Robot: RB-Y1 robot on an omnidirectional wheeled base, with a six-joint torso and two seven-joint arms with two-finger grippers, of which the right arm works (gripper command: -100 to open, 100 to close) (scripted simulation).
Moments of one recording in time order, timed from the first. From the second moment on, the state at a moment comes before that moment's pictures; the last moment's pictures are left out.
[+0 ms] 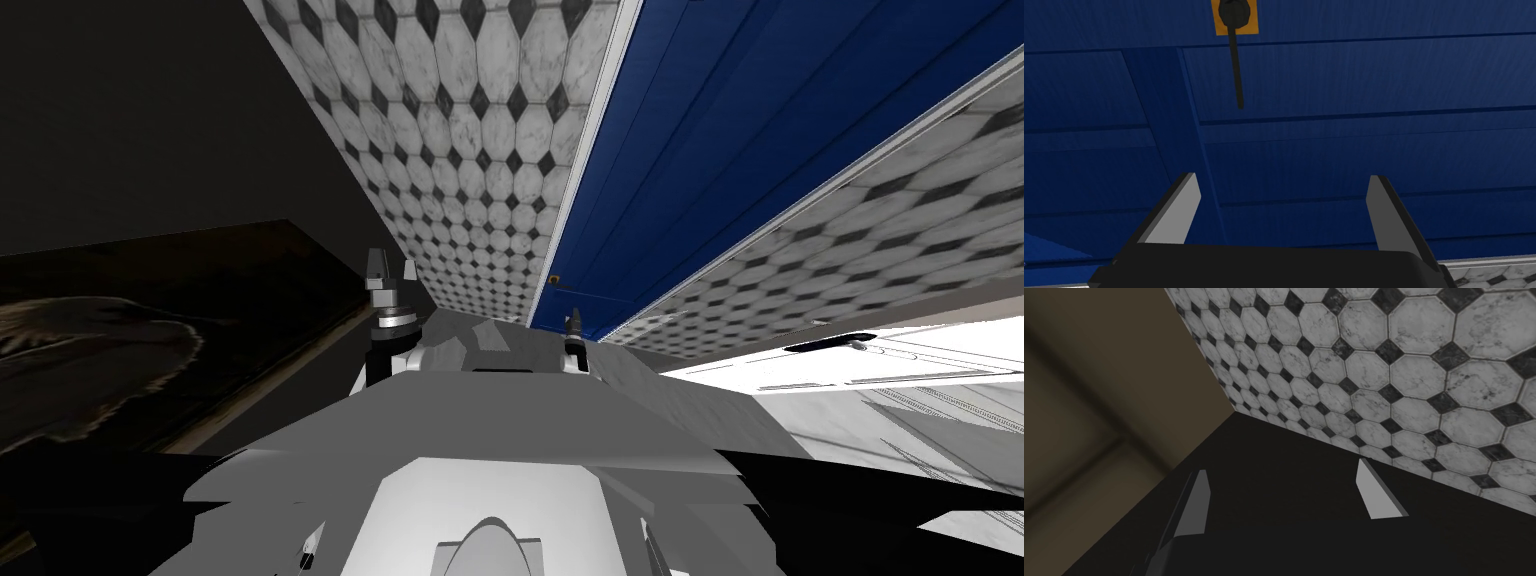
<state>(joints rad) -0.02 -0.17 -0.15 -0.88 -0.15 -0.75 -0.04</state>
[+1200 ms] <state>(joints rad) -0.12 -0.18 -0.18 -0.63 -0.17 -0.81 -0.04</state>
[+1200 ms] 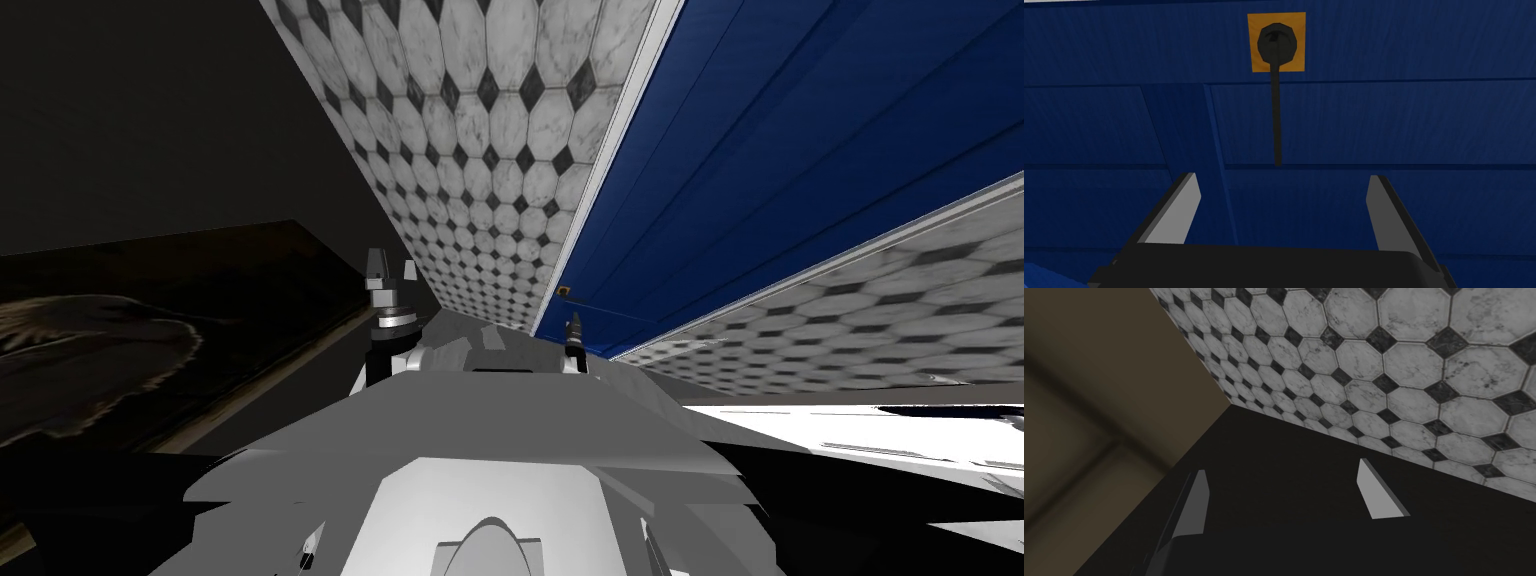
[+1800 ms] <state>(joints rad) -0.13 -0.20 -0.19 -0.56 -0.18 -0.84 -0.05</state>
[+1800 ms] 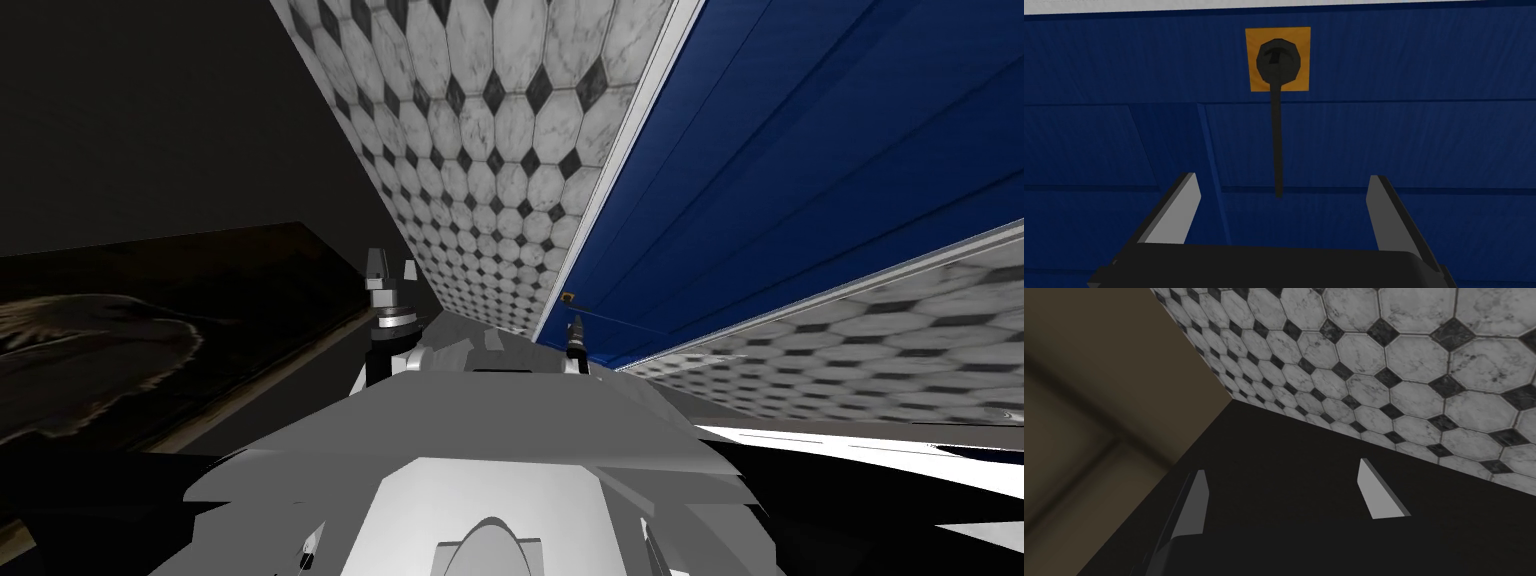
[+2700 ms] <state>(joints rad) -0.09 -0.25 -0.22 -0.55 -0.19 -0.86 -0.10</state>
